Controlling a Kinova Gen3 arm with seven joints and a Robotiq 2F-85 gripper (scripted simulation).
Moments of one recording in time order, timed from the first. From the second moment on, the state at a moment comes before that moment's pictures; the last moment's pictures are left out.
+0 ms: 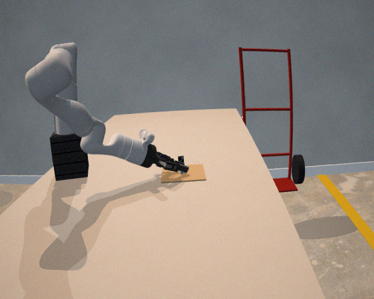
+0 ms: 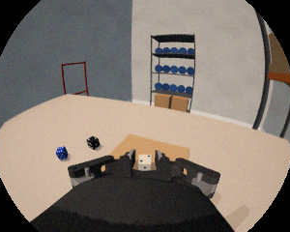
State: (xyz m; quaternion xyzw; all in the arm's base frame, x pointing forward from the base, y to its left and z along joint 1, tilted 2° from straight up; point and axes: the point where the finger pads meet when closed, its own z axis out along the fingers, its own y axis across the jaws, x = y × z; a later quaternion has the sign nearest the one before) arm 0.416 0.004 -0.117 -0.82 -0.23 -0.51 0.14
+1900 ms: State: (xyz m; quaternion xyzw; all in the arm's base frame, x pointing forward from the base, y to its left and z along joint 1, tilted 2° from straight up) arm 0.374 -0.017 -0.040 -0.82 -0.22 -0.51 0.14
